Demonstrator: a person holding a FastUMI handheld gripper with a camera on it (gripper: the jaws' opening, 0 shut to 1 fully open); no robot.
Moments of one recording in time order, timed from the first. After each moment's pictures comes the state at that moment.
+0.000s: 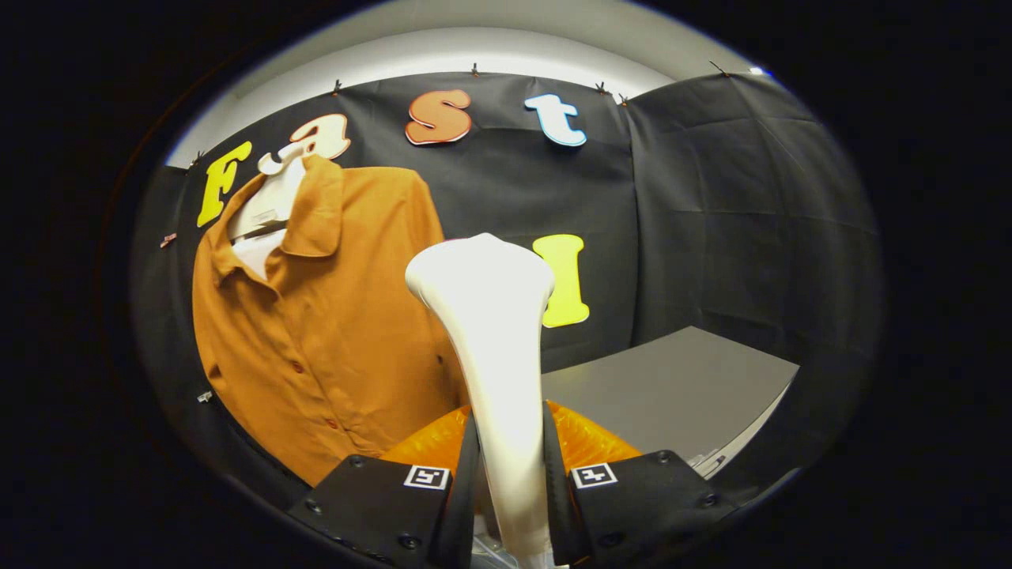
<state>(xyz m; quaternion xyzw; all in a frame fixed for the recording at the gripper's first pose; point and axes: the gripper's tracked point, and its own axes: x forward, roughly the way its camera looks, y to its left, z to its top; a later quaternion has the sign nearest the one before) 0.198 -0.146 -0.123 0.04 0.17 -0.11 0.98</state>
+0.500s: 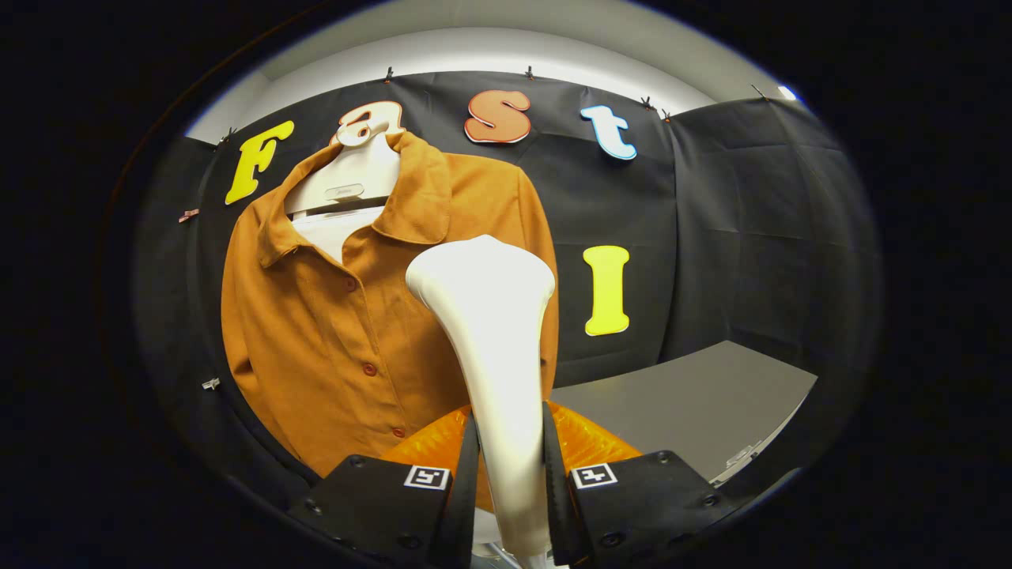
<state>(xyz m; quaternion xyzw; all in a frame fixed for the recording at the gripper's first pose) 0.223 -0.059 -0.128 0.01 0.17 -0.08 0.98</state>
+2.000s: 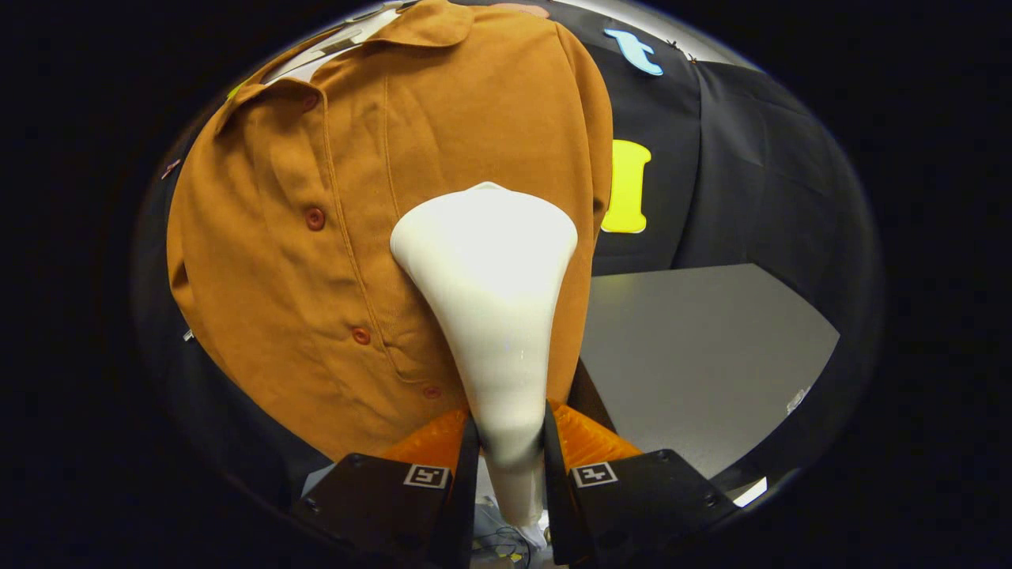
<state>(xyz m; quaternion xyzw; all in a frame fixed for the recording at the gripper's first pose) 0.207 -0.049 -0.275 0.01 0.37 -0.09 0.92</state>
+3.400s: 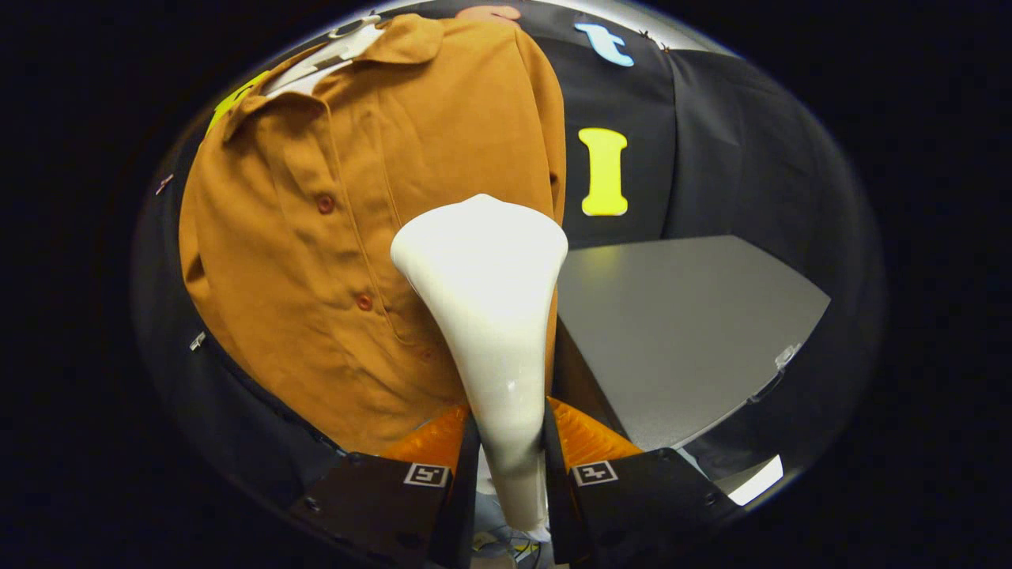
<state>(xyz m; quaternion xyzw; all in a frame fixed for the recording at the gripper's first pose) 0.172 -0.042 -0.237 0.03 0.34 -0.11 0.93</state>
